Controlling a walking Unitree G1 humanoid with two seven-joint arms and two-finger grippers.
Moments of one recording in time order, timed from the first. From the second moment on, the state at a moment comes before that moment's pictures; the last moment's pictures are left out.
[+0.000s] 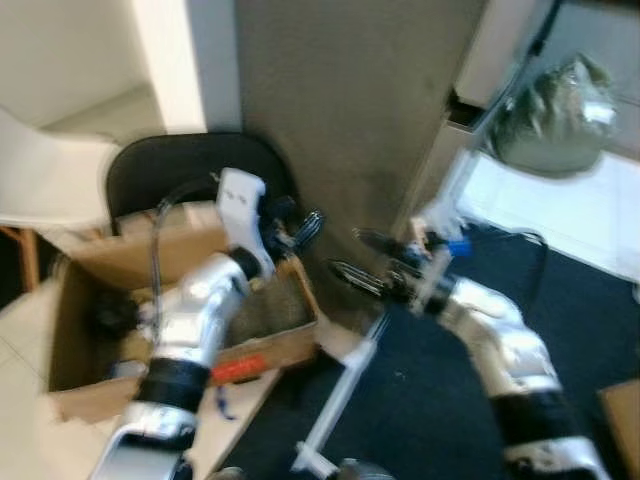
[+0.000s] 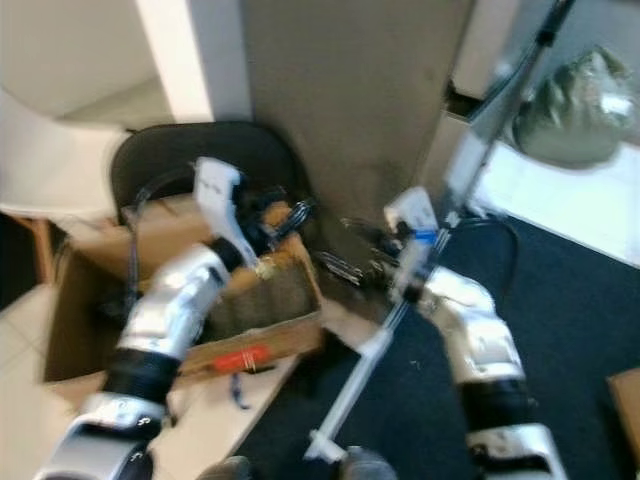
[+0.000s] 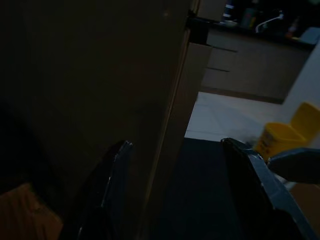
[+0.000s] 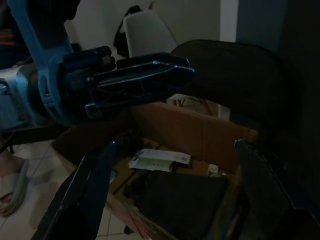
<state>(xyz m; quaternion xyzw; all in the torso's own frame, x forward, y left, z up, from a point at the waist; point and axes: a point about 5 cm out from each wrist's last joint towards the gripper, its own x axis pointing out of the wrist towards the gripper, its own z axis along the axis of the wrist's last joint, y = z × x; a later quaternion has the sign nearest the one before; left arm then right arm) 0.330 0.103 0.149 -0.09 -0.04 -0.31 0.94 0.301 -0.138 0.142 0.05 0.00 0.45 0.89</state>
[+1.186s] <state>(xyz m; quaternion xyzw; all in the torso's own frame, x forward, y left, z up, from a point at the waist) 0.331 0.104 0.143 -0.09 -0.03 -0.32 0.94 0.300 -0.135 0.137 0.06 0.02 0.46 0.89</state>
